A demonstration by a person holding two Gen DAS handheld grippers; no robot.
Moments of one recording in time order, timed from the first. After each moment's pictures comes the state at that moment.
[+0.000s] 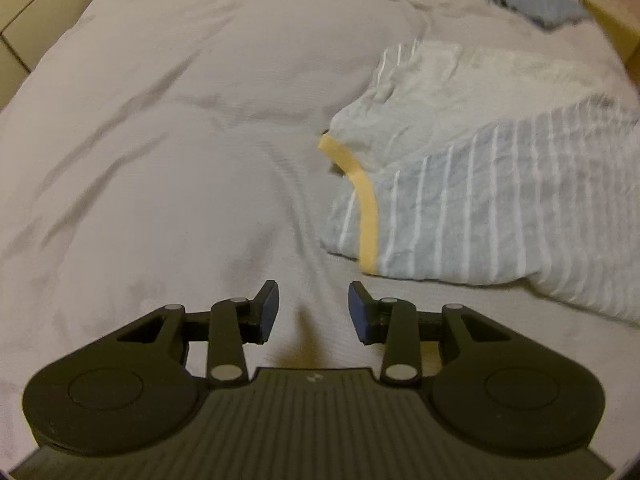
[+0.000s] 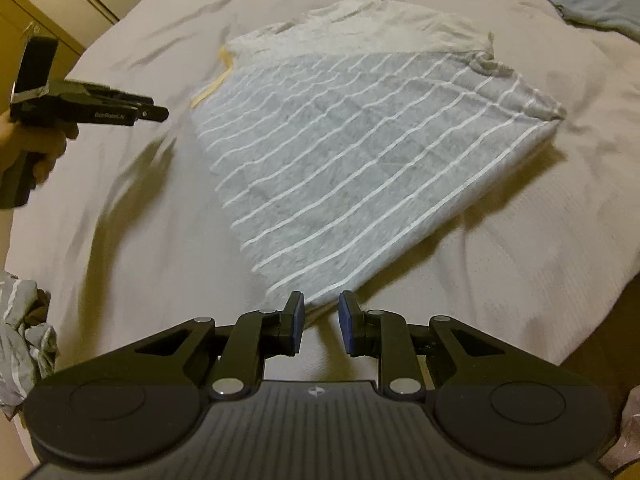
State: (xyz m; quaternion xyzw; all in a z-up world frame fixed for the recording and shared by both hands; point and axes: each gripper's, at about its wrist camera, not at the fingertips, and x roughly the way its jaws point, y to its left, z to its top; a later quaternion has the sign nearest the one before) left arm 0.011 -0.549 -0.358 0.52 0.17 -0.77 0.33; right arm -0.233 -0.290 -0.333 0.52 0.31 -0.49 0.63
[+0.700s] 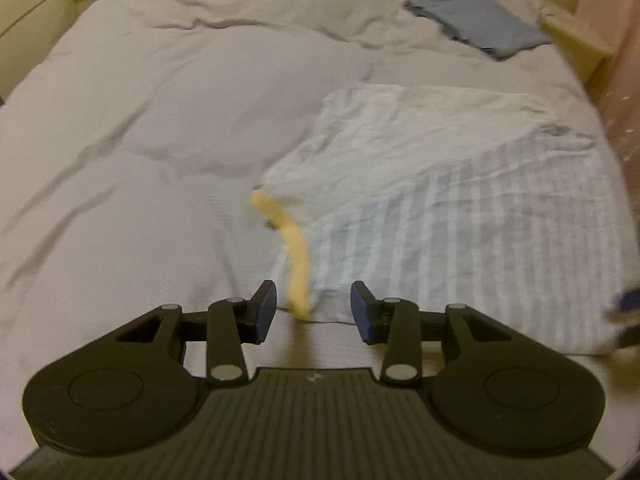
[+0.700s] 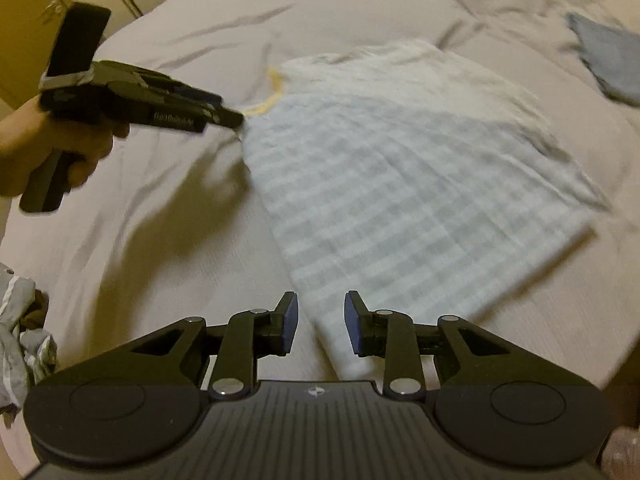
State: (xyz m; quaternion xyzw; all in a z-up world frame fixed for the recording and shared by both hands) left arm -0.026 -0.536 -0.356 0.49 0.14 -0.81 0.28; right arm -0.184 -0.323 -0.321 0.46 0.33 -0.49 0.67
